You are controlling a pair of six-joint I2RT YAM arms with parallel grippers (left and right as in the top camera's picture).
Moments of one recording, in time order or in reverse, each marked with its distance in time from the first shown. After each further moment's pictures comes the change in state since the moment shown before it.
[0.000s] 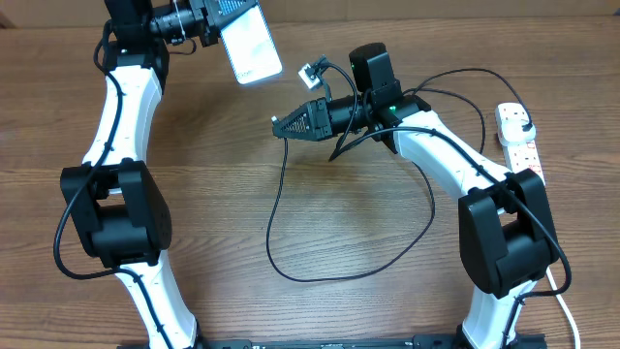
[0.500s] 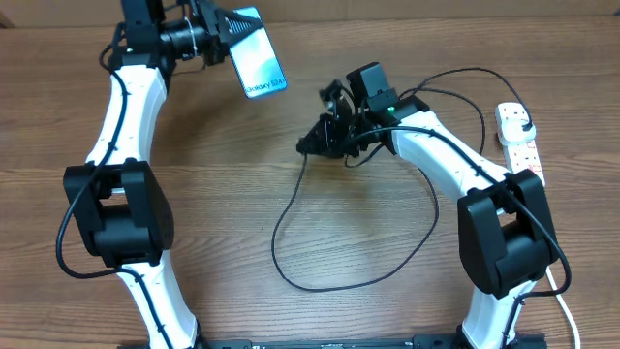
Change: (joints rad) left arm -0.017 0.000 0.000 -0.381 -0.114 0.269; right arm 0.007 0.000 0.000 -0.399 0.455 0.005
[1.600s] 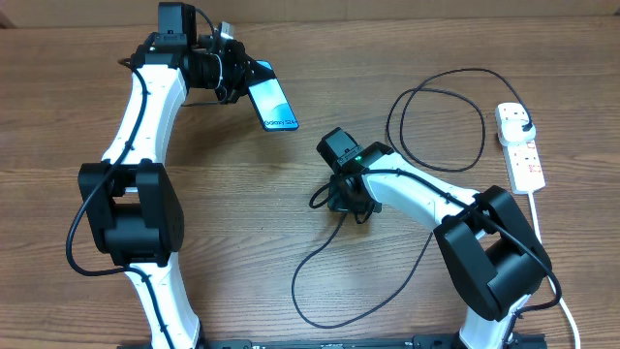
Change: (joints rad) left arm -0.079 0.000 0.000 -0.544 -0.305 0.217; right arm 0.201 -0.055 -0.243 -0.246 0.779 0.249
